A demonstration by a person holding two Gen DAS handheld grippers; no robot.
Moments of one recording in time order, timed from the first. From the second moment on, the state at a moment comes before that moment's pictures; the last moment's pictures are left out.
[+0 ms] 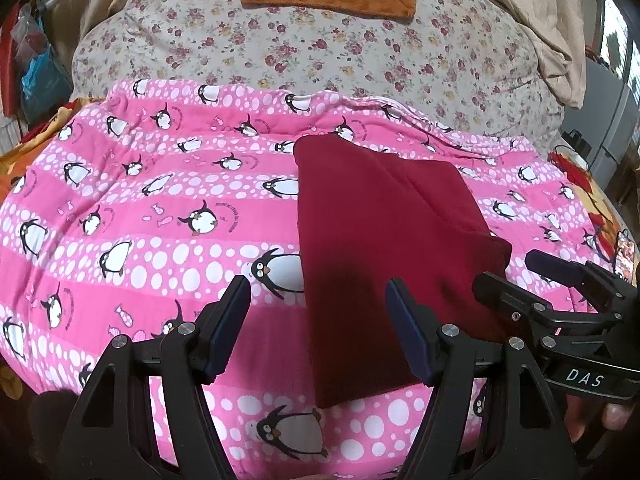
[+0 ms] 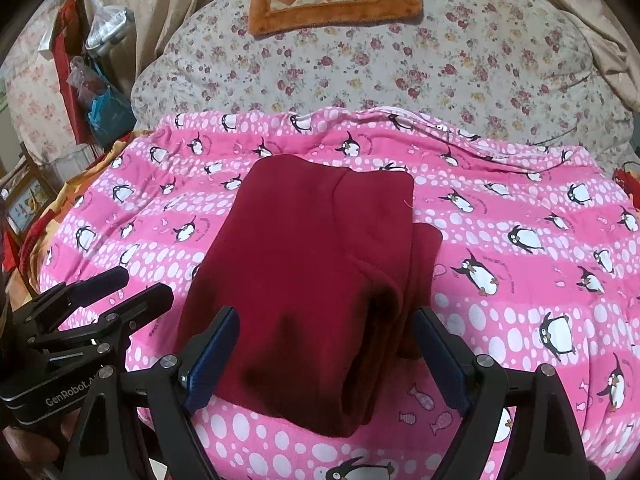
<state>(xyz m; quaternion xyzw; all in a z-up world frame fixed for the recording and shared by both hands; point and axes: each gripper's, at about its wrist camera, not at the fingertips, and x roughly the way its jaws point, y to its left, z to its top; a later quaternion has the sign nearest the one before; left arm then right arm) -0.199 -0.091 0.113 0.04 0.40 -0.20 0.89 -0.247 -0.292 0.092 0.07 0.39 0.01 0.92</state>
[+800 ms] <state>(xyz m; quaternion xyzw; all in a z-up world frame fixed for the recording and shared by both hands) -0.164 -0.099 0.101 0.04 0.42 -0.20 0.89 -0.214 -0.297 0.084 0.08 0.41 0.00 0.91</state>
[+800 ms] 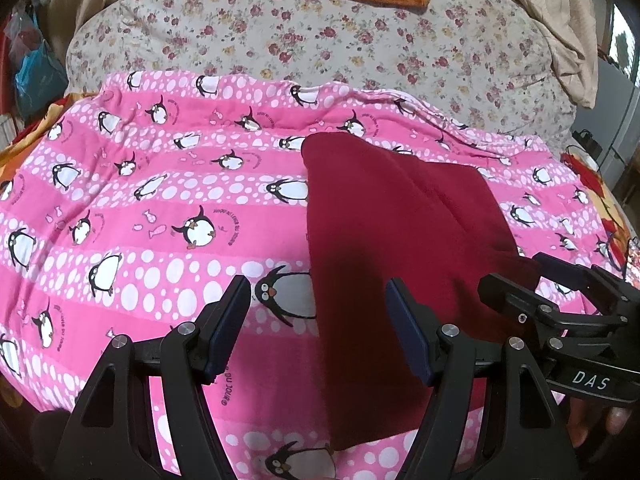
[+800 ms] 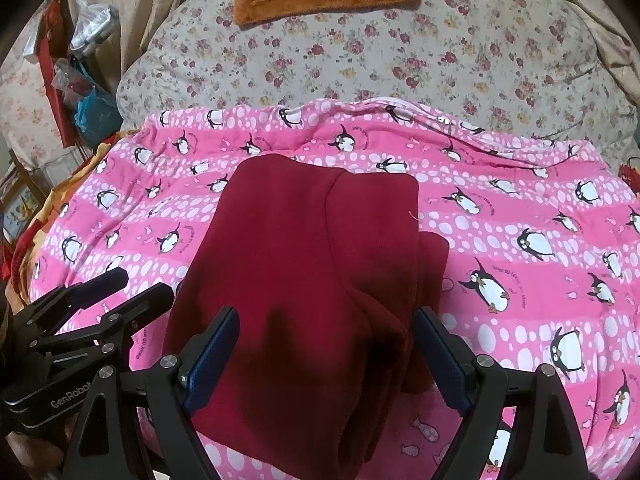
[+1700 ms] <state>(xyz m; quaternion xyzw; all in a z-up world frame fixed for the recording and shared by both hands) -0.140 -0.100 0.086 0.04 0.44 -0.18 0.88 -0.196 -0.306 0.065 0.11 0.42 0.00 0.90</state>
